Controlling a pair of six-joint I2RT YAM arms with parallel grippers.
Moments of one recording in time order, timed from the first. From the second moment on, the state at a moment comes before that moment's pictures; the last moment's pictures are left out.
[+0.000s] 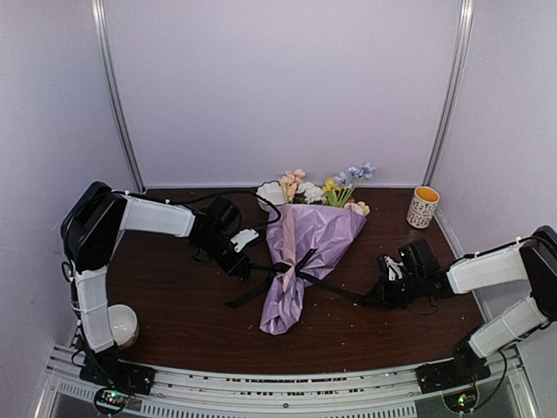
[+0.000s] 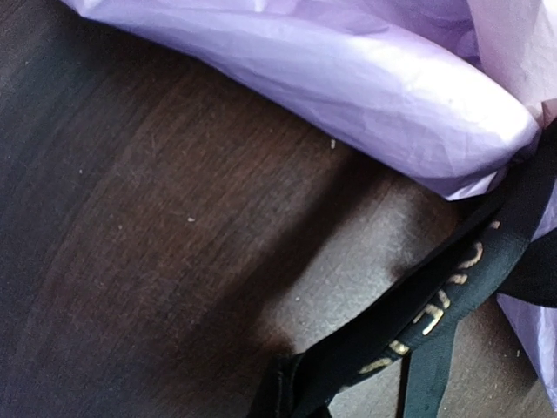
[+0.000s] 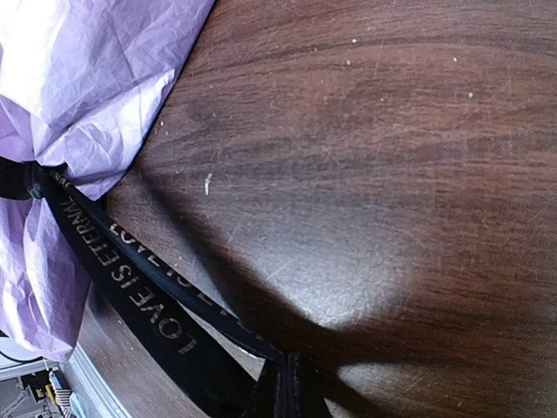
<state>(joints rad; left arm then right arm) -0.62 2.00 1.28 -0.44 0.31 0.21 0.45 1.39 0.42 0.02 -0.40 0.64</state>
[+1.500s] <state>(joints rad) -0.66 1.99 1.25 -0.45 0.39 0.28 0.86 1.74 1.27 -0.35 0.00 0.62</state>
